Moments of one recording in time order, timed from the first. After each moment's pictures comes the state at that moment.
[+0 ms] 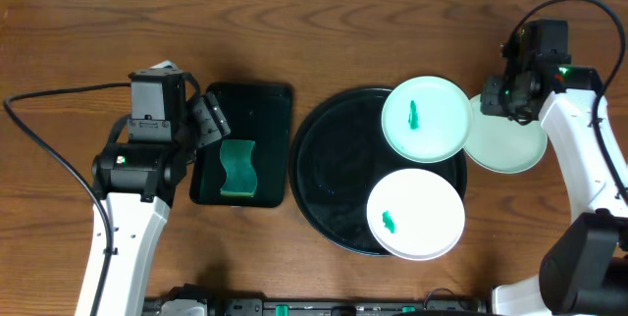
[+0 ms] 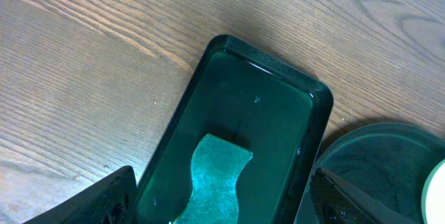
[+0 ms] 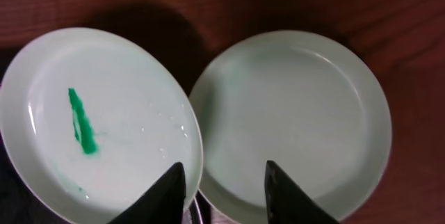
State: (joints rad) left arm -0.07 1.17 1.11 -0.84 -0.08 -0.45; right arm -0.06 1.67 1.32 -0.83 0.01 0.09
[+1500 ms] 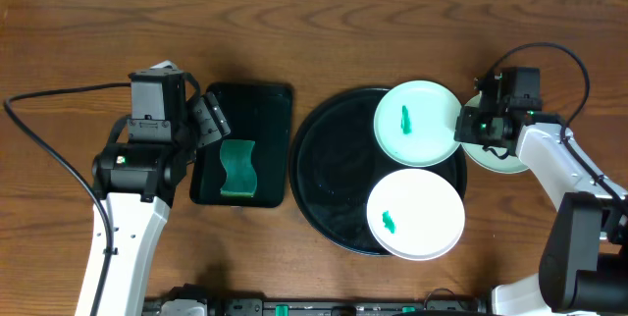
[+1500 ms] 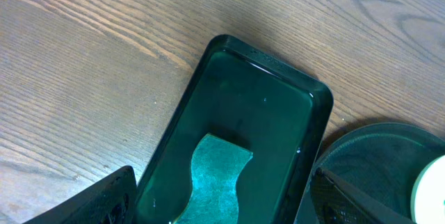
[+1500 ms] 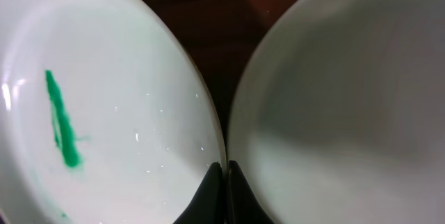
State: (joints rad) left arm -0.07 1.17 1.11 -0.84 -0.08 -0.45; right arm -0.06 1.68 0.96 -0.43 -0.21 0.13
